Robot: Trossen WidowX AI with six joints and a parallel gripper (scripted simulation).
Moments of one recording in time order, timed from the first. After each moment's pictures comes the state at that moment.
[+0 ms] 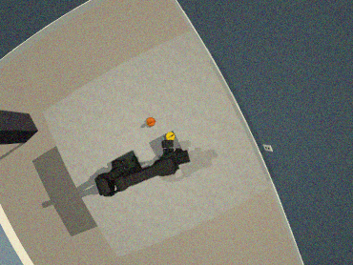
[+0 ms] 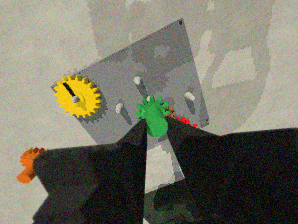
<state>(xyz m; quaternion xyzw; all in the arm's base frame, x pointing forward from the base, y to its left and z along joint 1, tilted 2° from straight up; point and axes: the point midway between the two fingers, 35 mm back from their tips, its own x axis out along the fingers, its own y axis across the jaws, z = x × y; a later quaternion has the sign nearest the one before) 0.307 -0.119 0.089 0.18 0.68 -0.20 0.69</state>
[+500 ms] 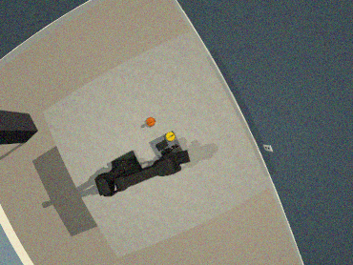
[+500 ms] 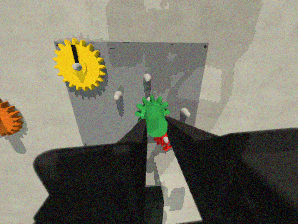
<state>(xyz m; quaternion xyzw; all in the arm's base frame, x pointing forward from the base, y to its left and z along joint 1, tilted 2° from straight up) 0.307 -0.119 0.089 0.03 0.70 -0.05 0.71</state>
